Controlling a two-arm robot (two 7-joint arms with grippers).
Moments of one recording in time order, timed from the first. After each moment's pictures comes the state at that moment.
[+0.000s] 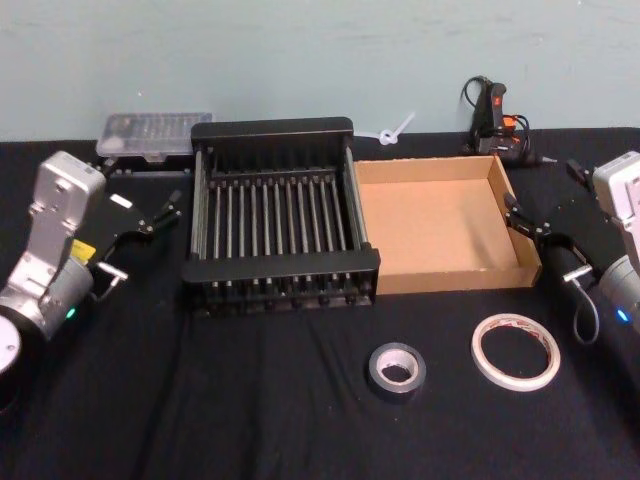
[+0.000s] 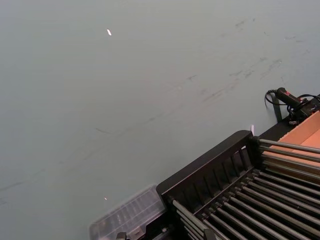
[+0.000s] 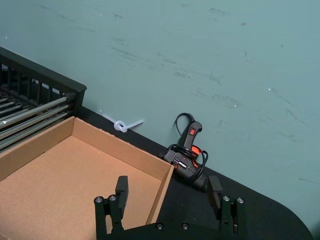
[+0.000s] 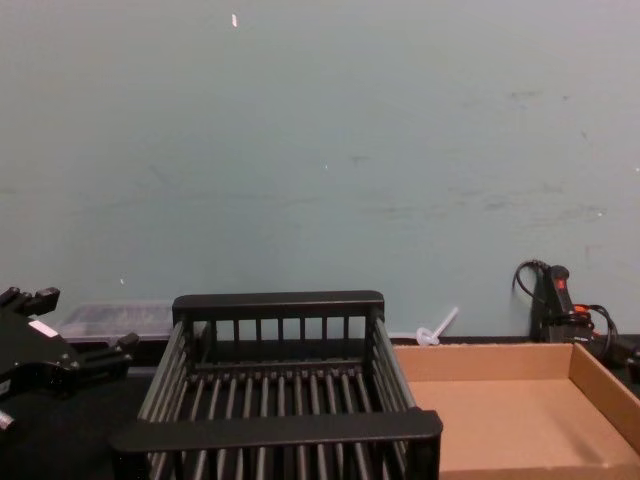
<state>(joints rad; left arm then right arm) -0.20 0.60 0.45 -1.41 -0.25 -0.12 0.03 0.20 0.60 -0.45 -1.41 0.25 -0.12 -0.03</state>
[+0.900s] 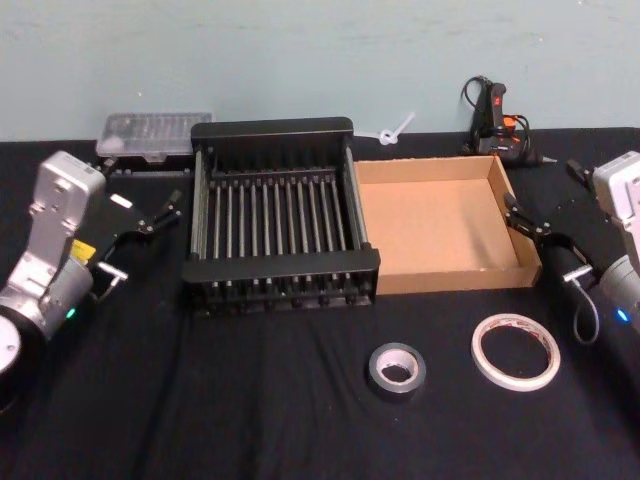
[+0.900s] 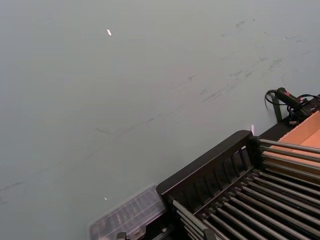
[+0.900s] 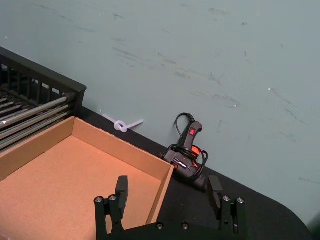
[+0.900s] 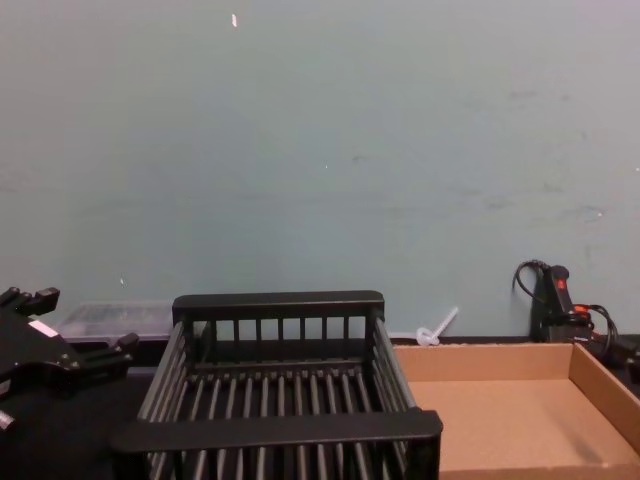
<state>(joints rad) -0.20 0.60 0.45 -1.41 -0.25 -0.12 0.03 0.20 0.60 -0.45 -1.41 0.25 -0.12 -0.03</state>
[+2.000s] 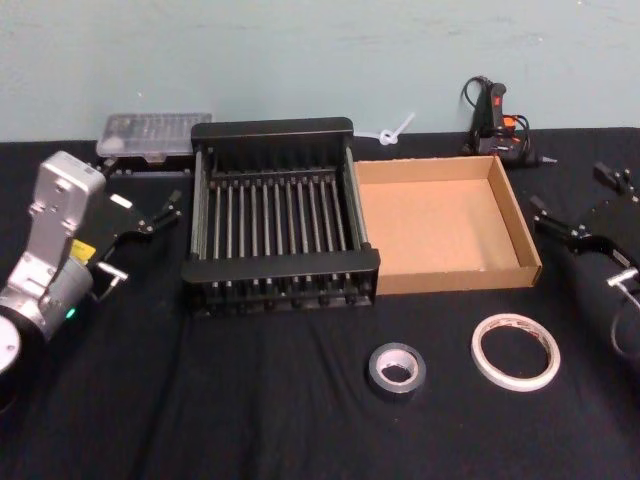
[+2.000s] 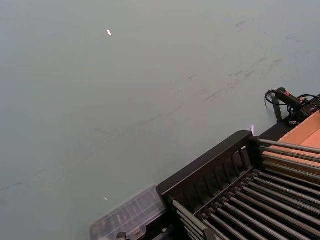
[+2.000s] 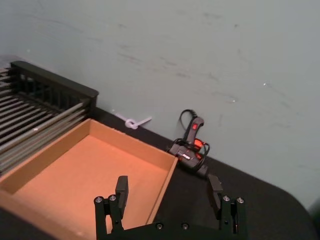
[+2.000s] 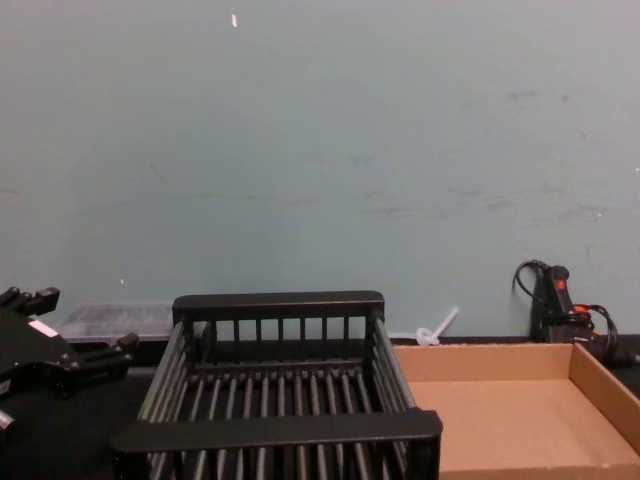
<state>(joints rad) -0.20 0.60 0.45 -1.41 -0.25 -0.12 0.03 0.04 0.70 -0.29 -1.66 0.38 0.05 0.08</state>
